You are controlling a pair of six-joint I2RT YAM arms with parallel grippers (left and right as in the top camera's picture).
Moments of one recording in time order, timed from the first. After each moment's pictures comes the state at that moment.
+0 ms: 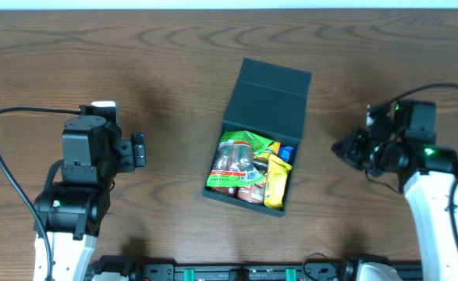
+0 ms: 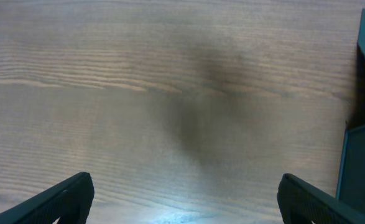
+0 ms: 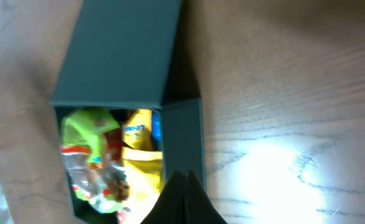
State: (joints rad) left arm -0.09 0.92 0.91 -0.79 -0.14 -0.06; right arm -0.15 1.21 0.86 -0.83 -0.50 0.39
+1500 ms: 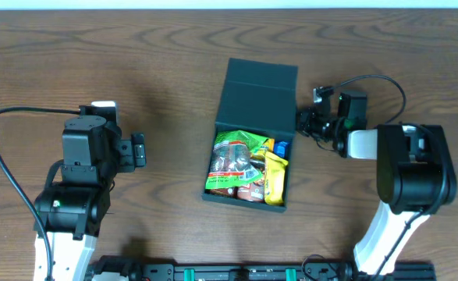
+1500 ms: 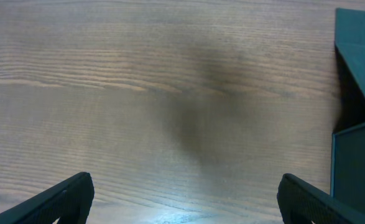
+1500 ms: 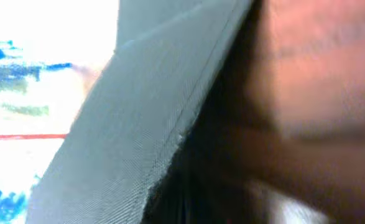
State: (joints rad) left arm -0.09 0.92 0.91 -0.79 -0.14 -0.06; right arm -0.02 2.06 0.81 0.50 -0.86 0.66
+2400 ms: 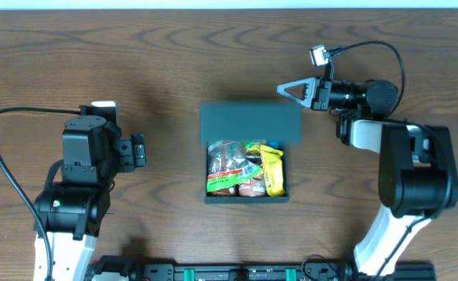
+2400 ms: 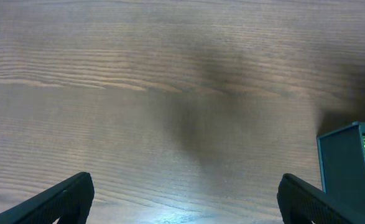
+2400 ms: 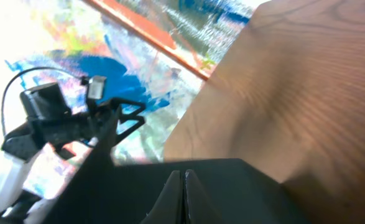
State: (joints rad) left arm -0.09 0.92 0.91 -0.79 -0.14 -0.06; right arm -0.02 2.01 0.93 1.55 -1.49 1.47
